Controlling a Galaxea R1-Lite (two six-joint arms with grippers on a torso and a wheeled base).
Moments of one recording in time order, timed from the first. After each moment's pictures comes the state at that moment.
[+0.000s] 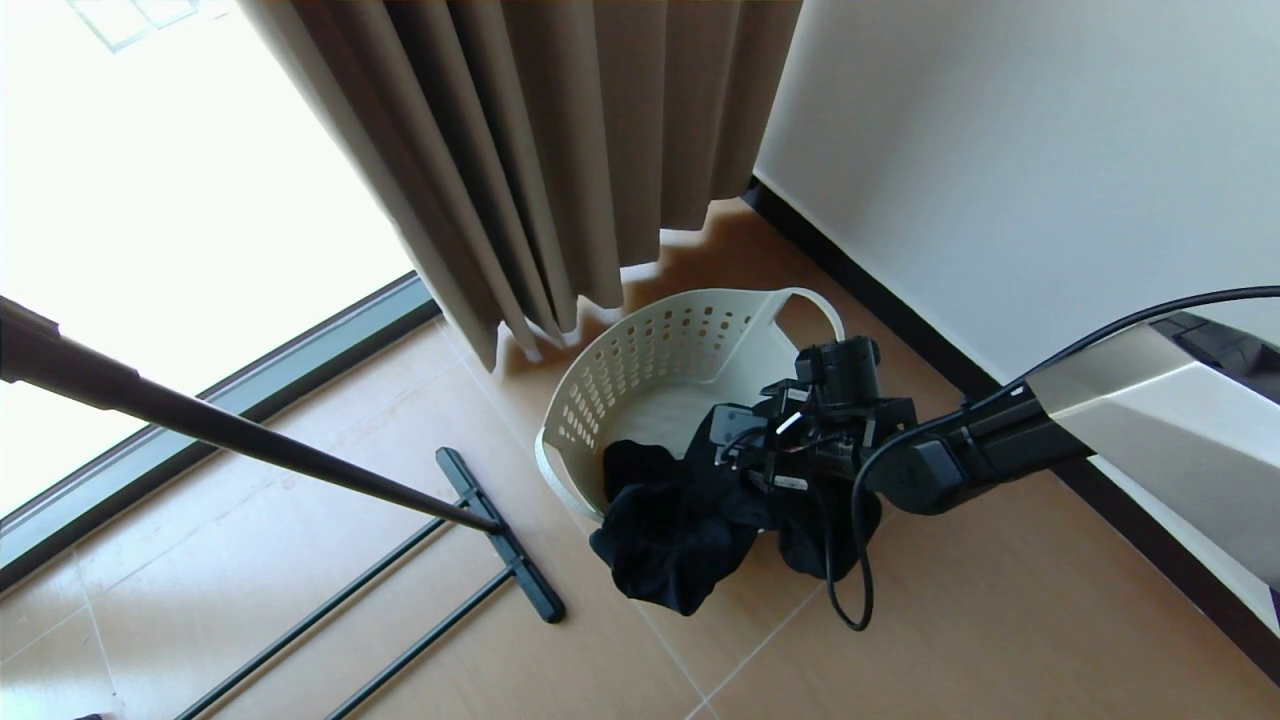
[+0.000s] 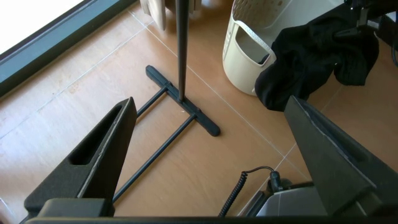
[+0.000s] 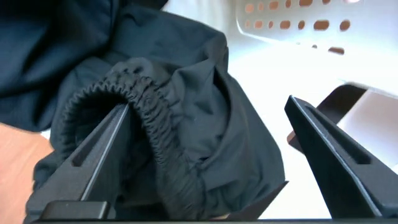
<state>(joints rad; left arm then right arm) 0.00 0.00 0.00 0.04 -0.15 0.03 0.43 2.26 -1.30 -0.38 -0.12 -1.07</state>
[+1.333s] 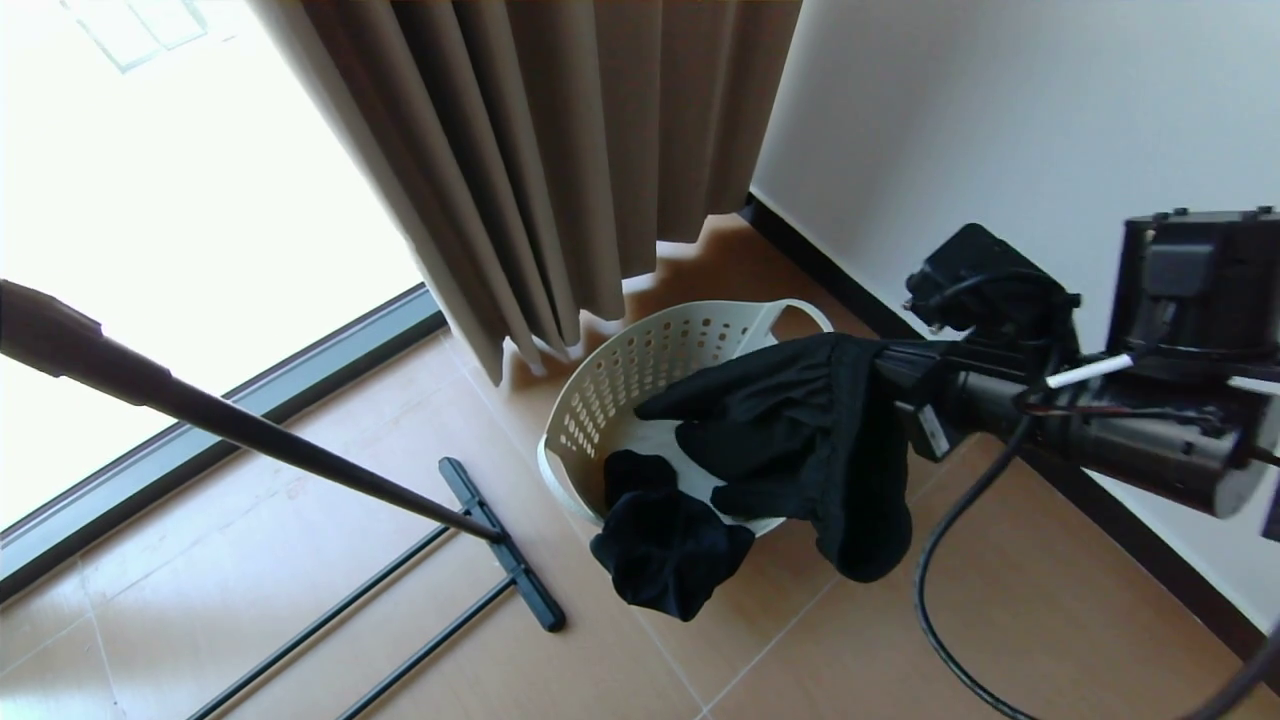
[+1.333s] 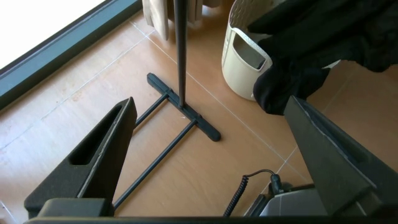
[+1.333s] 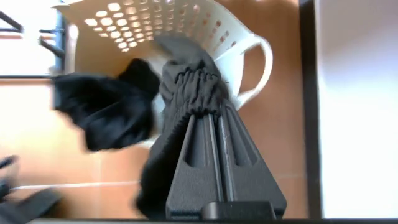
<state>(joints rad) 0.00 0.00 0.00 0.04 -0.15 0.04 0.52 1.54 -0.87 -0.38 -0.15 -0.41</state>
